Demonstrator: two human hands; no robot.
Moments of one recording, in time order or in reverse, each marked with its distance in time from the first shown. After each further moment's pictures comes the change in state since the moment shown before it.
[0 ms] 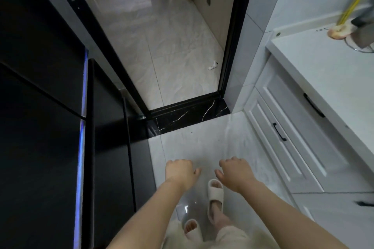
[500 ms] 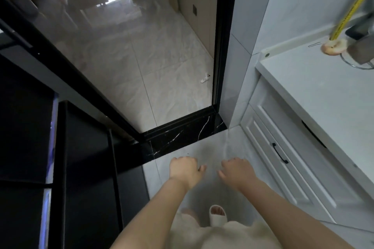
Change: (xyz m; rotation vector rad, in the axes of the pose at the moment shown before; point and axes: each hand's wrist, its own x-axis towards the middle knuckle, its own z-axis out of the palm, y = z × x) left_hand 0.141 0.042 -0.098 0.028 0.028 0.088; right_hand 0.116 0.085 -0.068 0.110 0.029 0.062
